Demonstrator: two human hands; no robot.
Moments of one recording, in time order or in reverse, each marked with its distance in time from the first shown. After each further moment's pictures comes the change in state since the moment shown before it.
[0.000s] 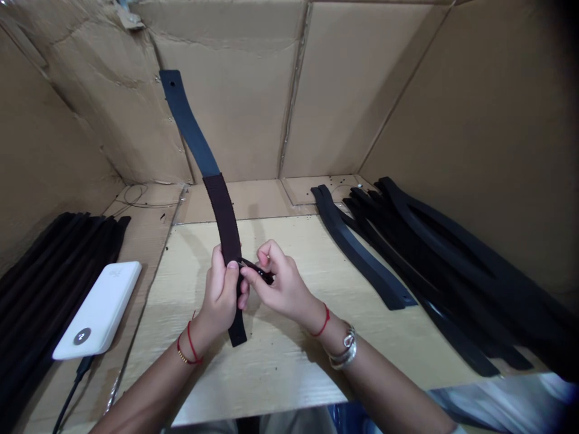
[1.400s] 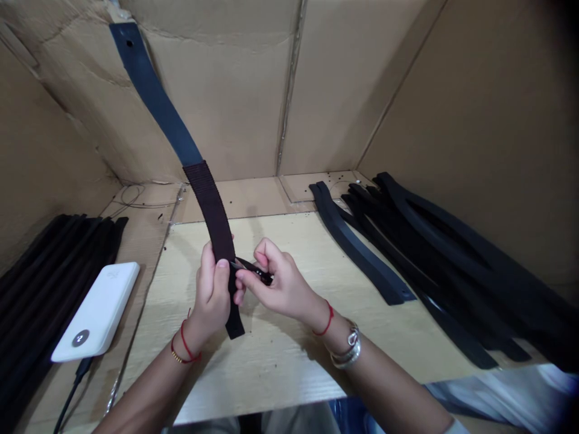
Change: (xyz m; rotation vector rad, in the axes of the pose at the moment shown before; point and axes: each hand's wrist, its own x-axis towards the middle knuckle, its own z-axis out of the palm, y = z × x) left_hand 0.000 0.011 -0.002 -0.066 0.018 0.093; right_hand 0.000 -0.015 -0.002 -0.086 -0.034 -0.024
